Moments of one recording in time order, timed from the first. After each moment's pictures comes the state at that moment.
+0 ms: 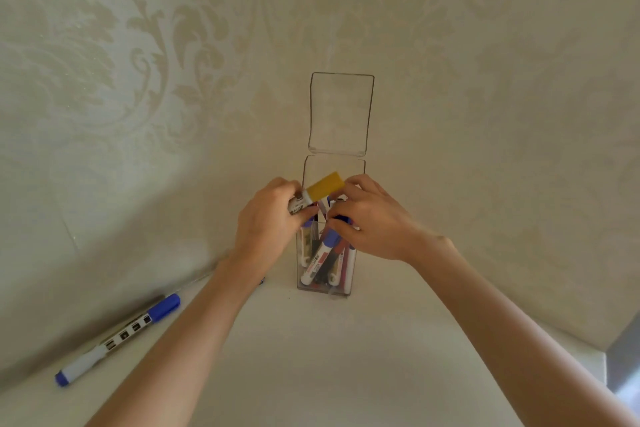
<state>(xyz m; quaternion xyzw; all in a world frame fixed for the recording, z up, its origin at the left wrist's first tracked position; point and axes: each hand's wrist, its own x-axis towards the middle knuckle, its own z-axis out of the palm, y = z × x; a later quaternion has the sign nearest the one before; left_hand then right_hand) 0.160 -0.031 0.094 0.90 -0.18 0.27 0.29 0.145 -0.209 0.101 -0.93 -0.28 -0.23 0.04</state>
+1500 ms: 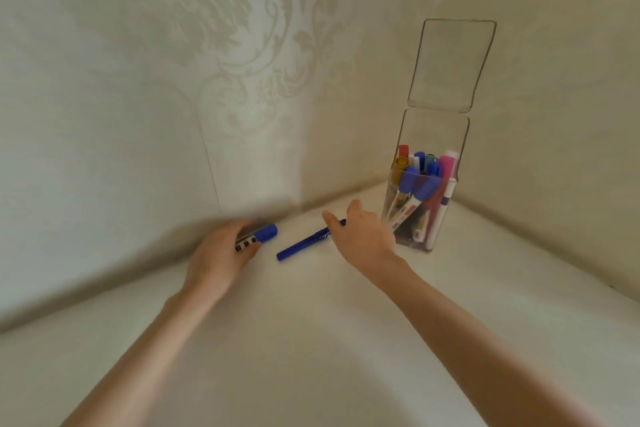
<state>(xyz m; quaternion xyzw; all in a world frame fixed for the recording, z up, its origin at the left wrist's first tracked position) 0.085 0.151 -0.011 0.95 0.04 0.16 0.27 0.114 -0.057 0.025 -0.97 -0.01 -0.05 0.22</state>
